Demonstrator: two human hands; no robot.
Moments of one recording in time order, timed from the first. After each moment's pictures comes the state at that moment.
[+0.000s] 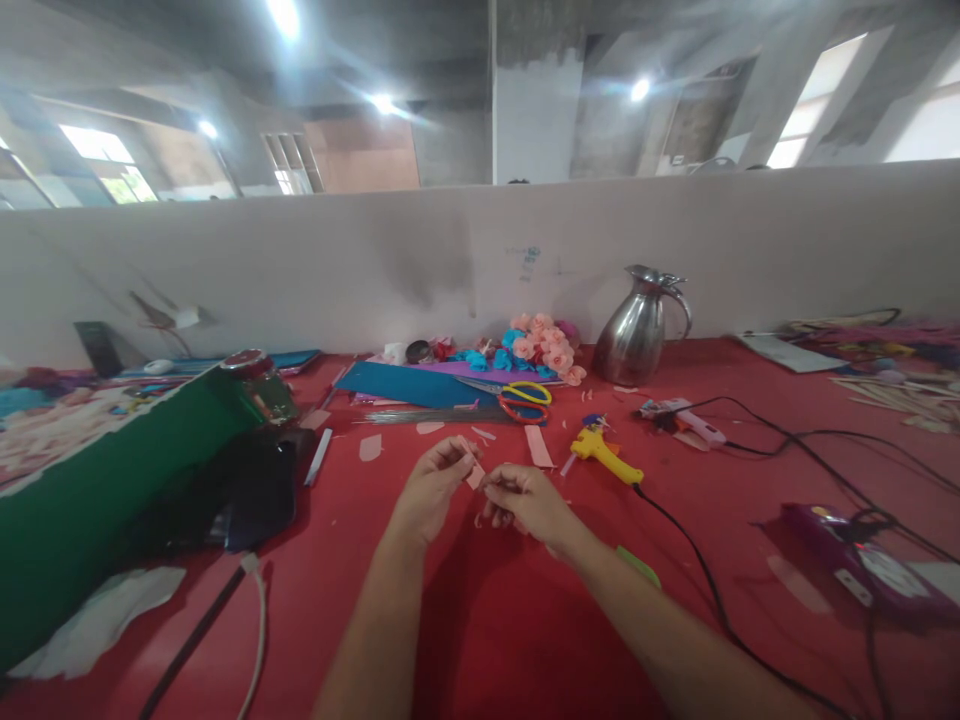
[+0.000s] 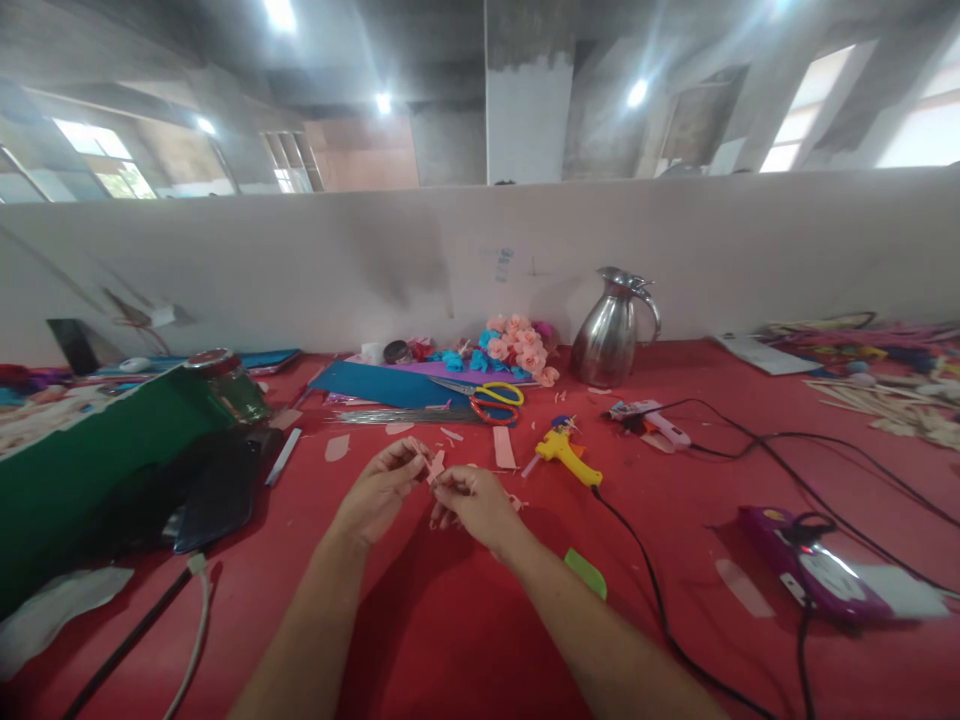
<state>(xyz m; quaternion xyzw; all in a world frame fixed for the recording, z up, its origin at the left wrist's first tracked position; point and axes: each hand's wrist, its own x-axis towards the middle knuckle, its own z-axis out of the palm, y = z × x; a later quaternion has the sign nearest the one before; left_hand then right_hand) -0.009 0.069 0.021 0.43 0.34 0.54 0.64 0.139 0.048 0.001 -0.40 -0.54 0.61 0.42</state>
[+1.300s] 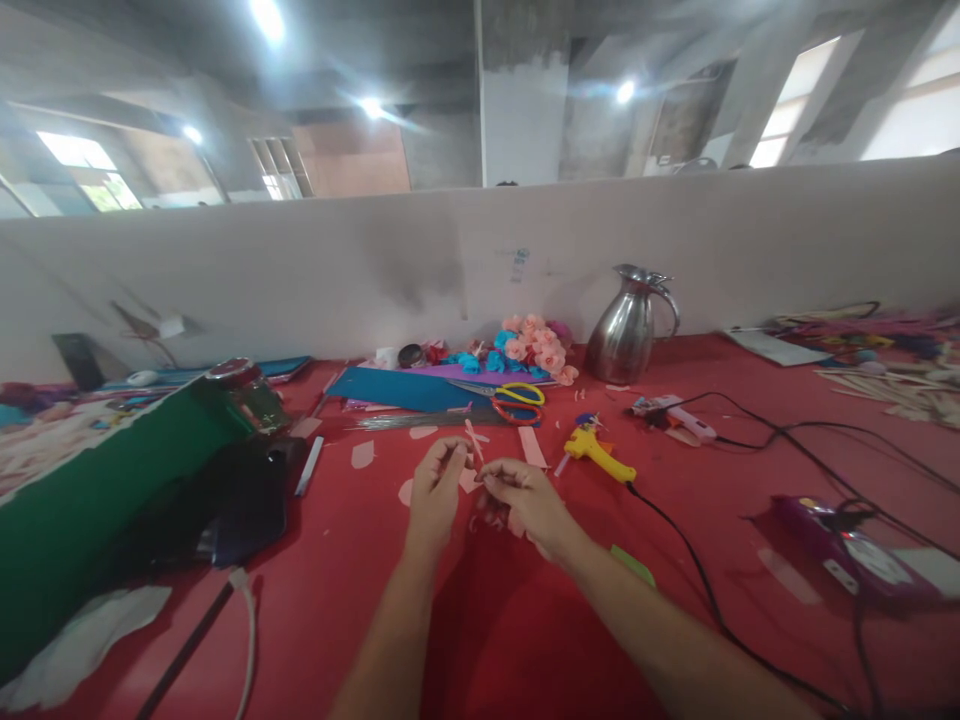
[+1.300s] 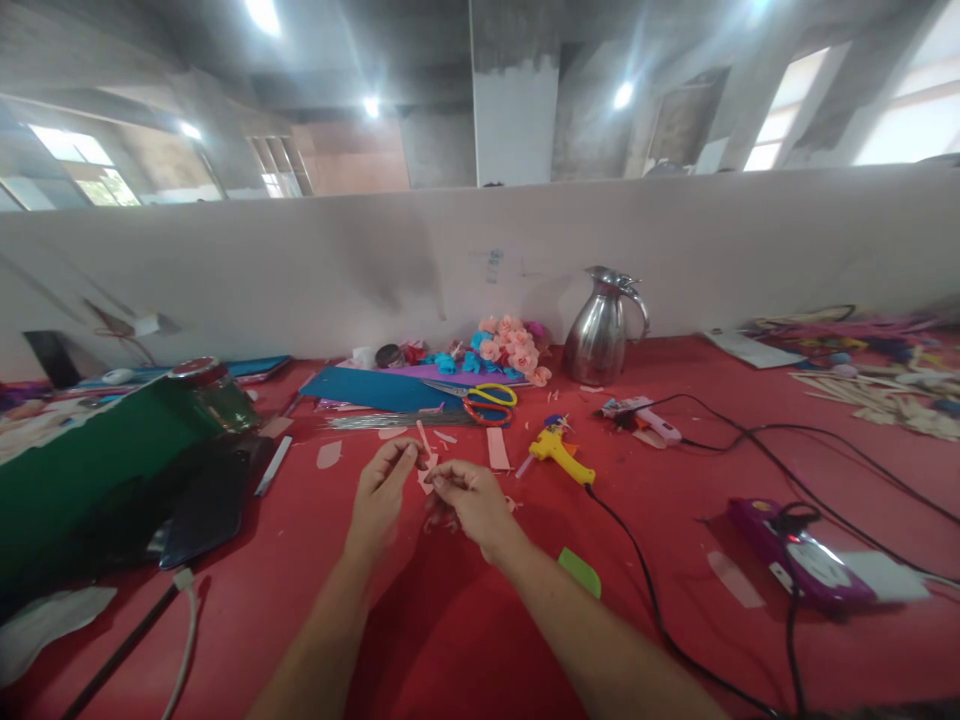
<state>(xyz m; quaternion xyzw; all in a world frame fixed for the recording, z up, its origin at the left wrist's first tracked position) 0.012 0.063 0.022 0.52 0.42 0.60 0.45 0.137 0.046 0.009 -0.38 -0.45 0.64 0.49</state>
